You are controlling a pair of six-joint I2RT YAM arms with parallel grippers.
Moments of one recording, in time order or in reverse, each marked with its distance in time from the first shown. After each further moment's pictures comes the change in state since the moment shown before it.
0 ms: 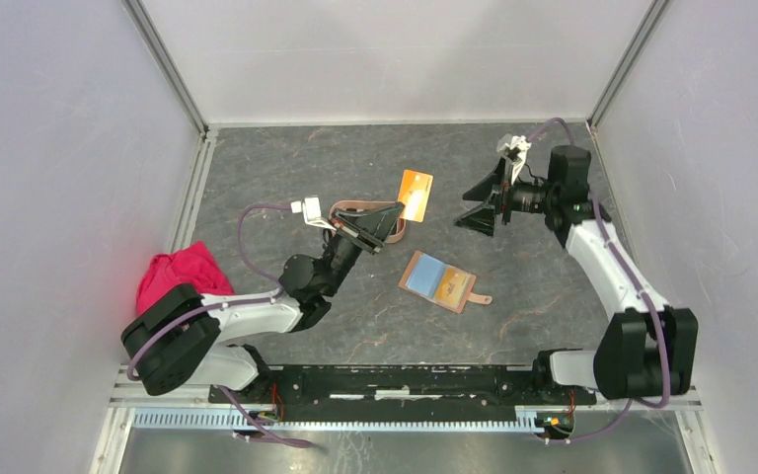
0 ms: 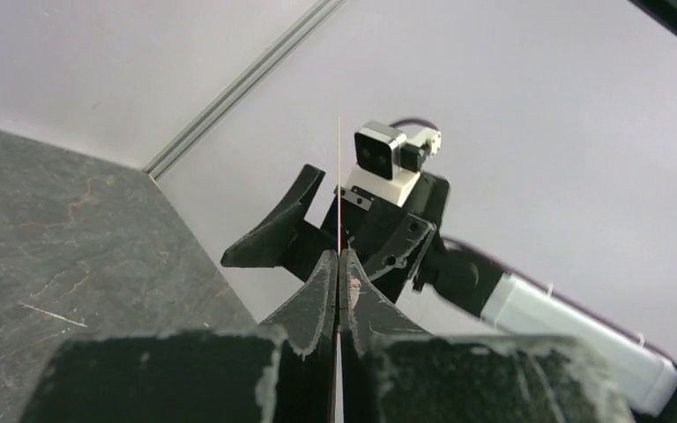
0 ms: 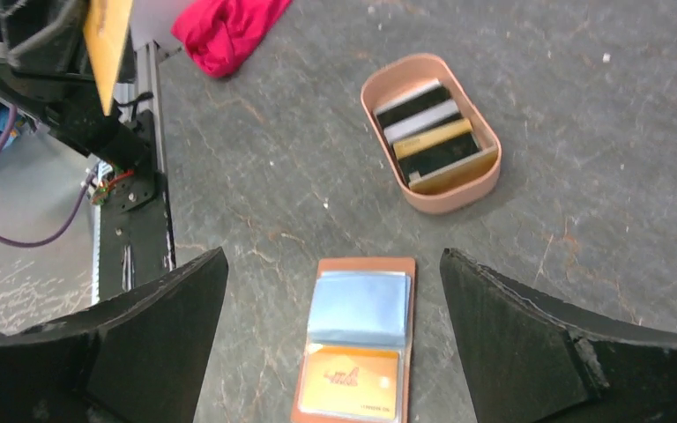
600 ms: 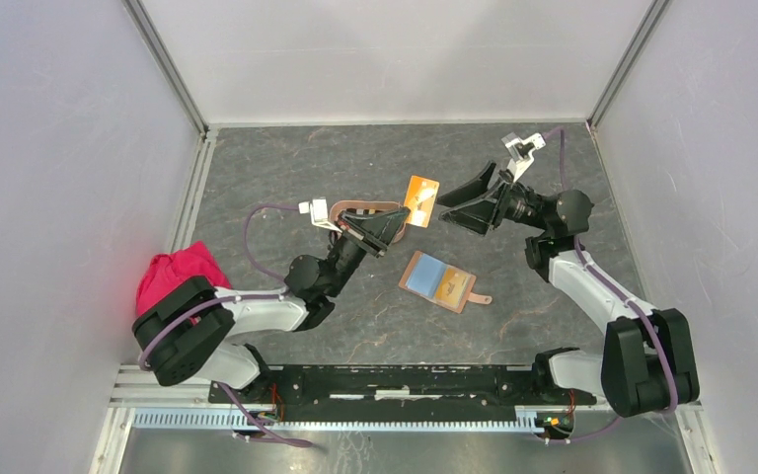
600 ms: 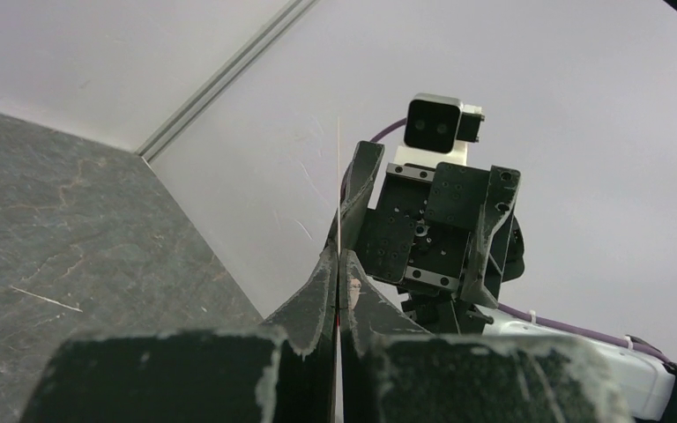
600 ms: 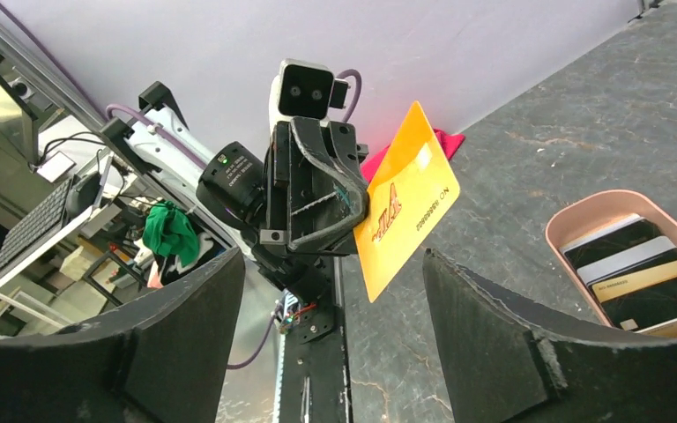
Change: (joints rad) left arm 0.000 0.044 -0.007 0.055 0.031 -0.010; right arm 0.134 -0.128 -0.402 1.466 0.078 1.386
